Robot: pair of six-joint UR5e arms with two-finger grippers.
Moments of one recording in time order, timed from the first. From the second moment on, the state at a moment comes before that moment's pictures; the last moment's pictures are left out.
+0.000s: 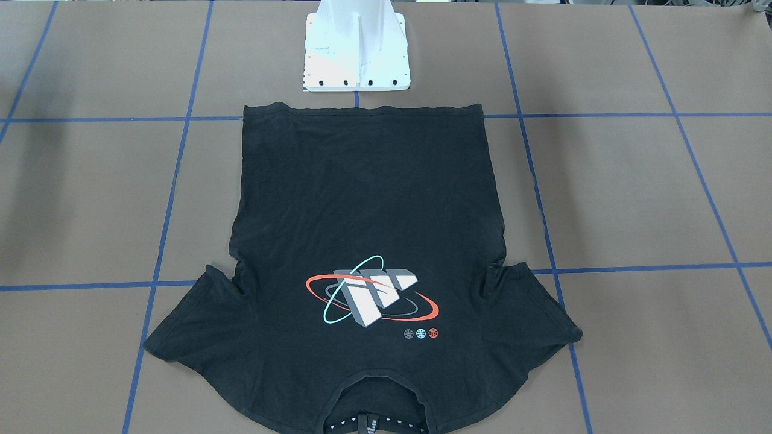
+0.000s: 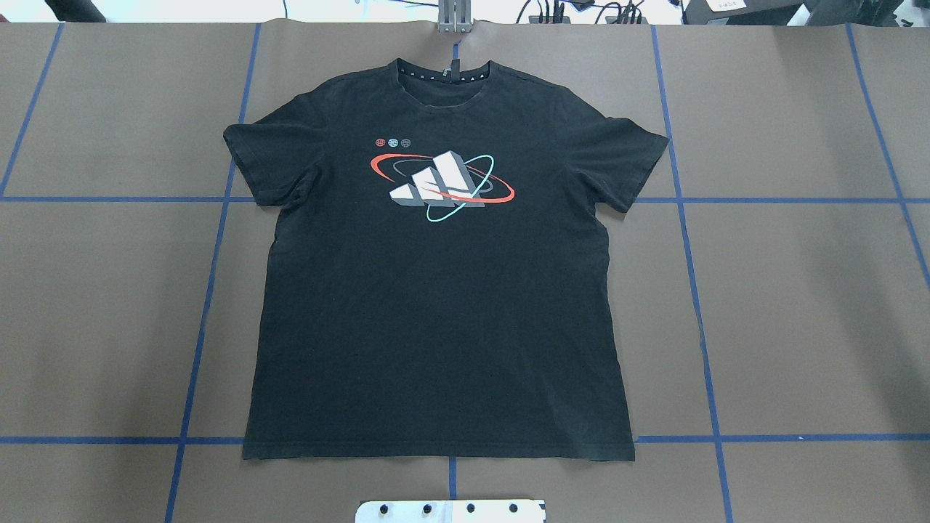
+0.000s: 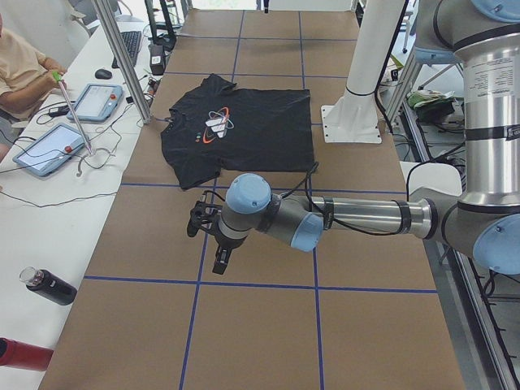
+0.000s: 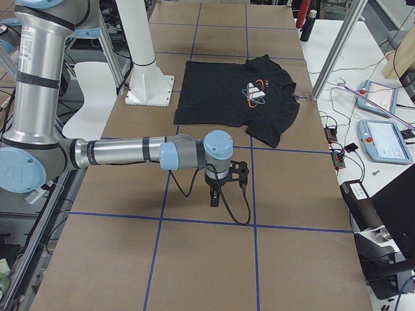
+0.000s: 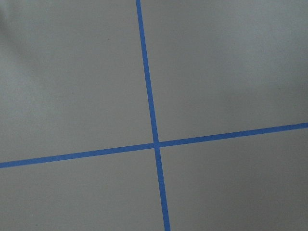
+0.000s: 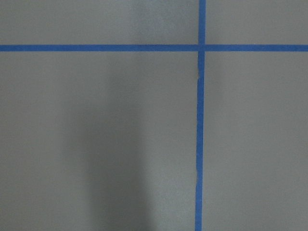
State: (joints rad) left arm -1.59 -1.42 -1.75 -1.97 -2.36 -0.15; right arm 1.46 -1.77 1.86 -1.54 2.36 0.16
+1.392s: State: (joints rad) left arm -1.59 -1.40 -1.74 -1.98 -2.36 -0.15; right arm 1.14 -1.16 1.35 -1.24 2.26 0.59
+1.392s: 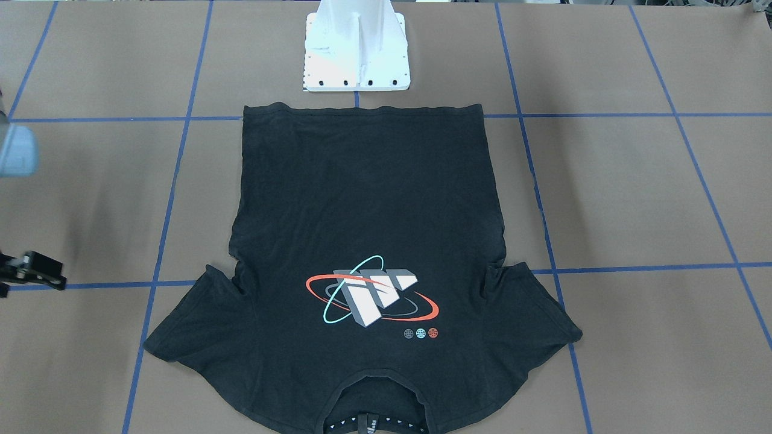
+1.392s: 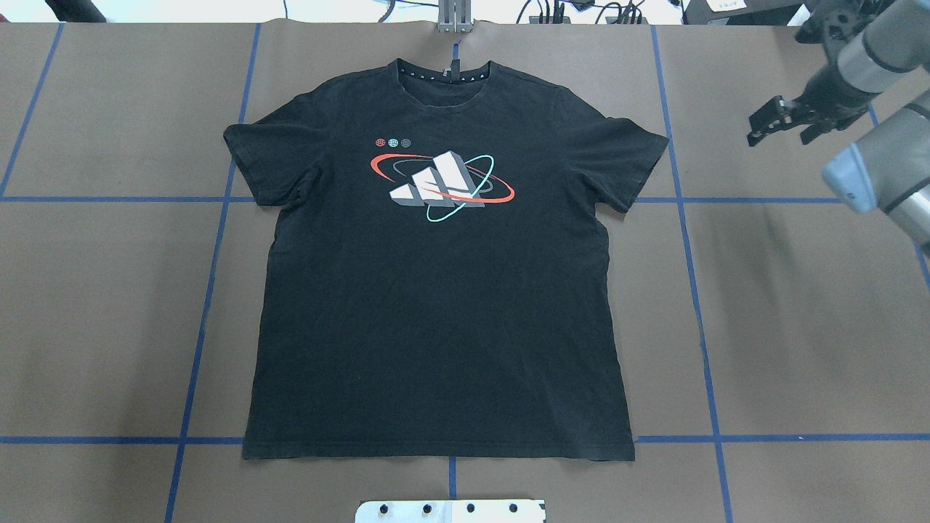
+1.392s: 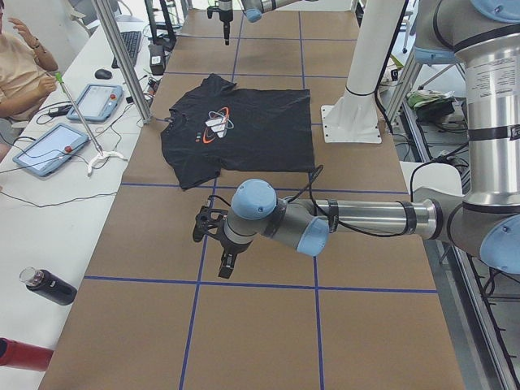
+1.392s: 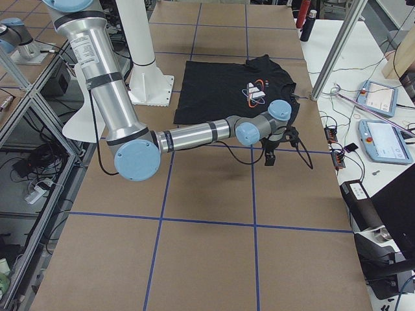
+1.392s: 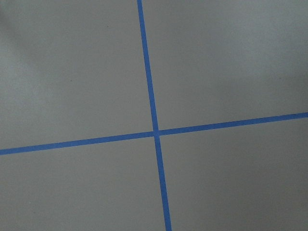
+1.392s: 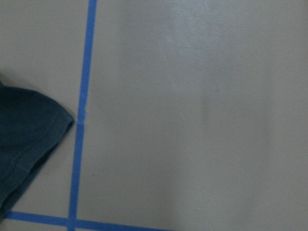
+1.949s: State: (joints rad) left arm -1.59 -1.40 -1.74 -1.97 -2.35 -0.16; right arm 1.00 -0.98 1.10 -0.97 2.13 0.89
